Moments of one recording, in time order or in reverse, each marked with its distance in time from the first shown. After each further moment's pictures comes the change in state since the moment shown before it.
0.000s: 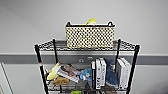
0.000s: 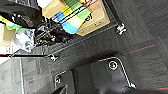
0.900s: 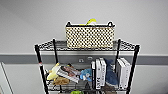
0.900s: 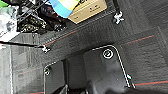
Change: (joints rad) left arm 0.167 0.257 -0.260 0.075 -0.081 0.001; right arm -0.165 0.199 -0.218 0.001 0.111 -0.126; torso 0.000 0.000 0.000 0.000
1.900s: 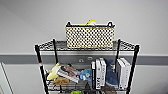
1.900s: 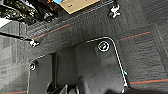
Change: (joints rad) left arm 0.063 0.255 -0.297 0.059 -0.008 0.000; right arm -0.095 0.261 -0.338 -0.027 0.066 -0.072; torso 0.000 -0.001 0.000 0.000
